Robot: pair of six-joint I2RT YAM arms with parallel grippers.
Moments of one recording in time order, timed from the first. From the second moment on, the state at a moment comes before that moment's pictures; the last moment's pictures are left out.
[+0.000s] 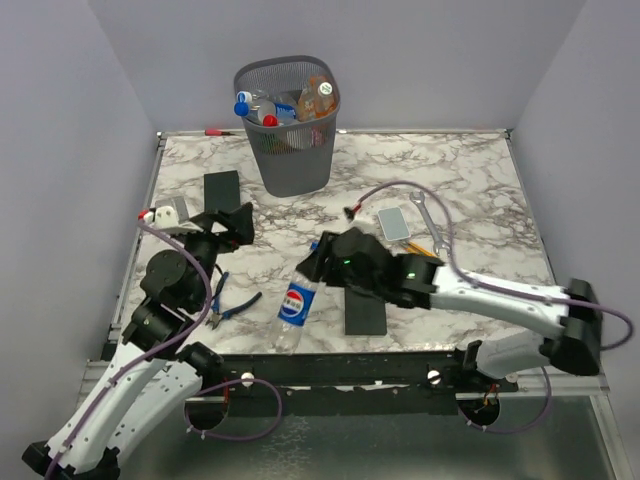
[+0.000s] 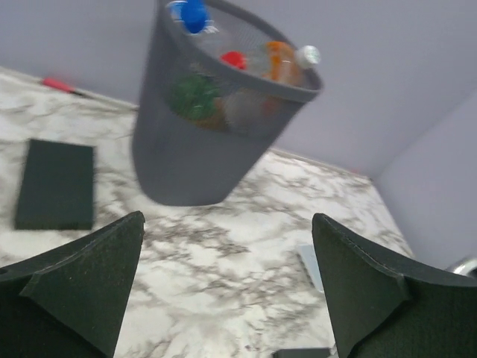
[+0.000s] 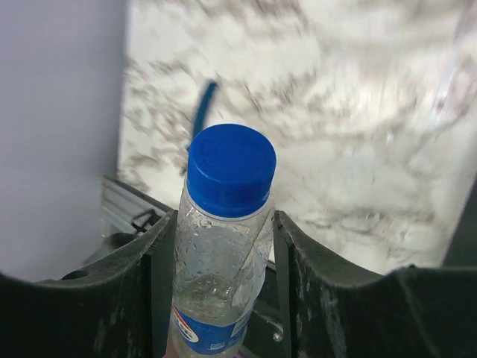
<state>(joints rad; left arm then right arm) -0.57 0.48 0.68 -0.13 -0.50 -0.44 1.17 1.47 1.10 -0.32 0.29 1.13</state>
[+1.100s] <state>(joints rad) -0.67 1.12 0.97 0.43 0.76 -0.65 1.10 0.82 0.94 -0.25 -0.01 0.15</state>
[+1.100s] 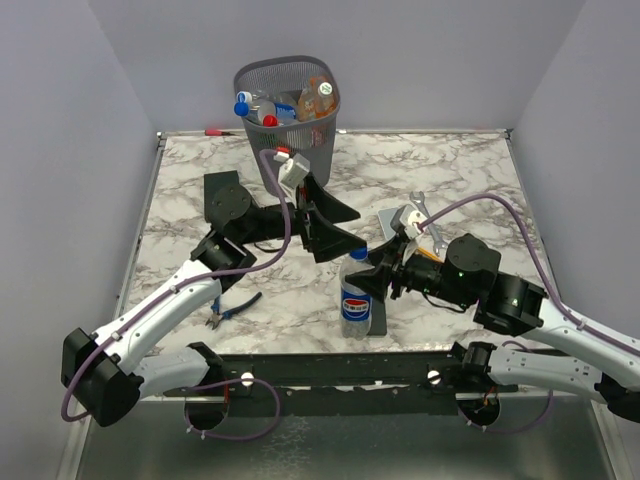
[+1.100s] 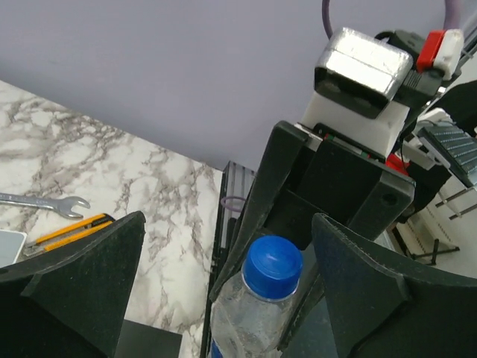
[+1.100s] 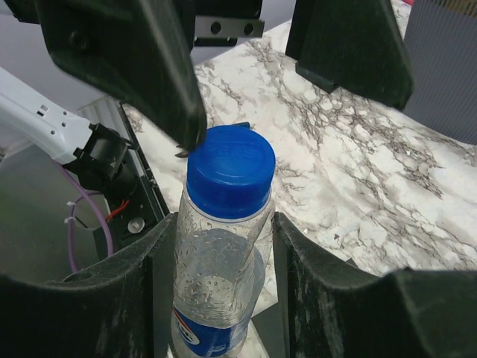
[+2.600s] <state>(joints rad) -0.50 1.68 1.85 0.57 -0.15 0.12 1.10 0.51 0.96 -0.33 0.02 0.29</state>
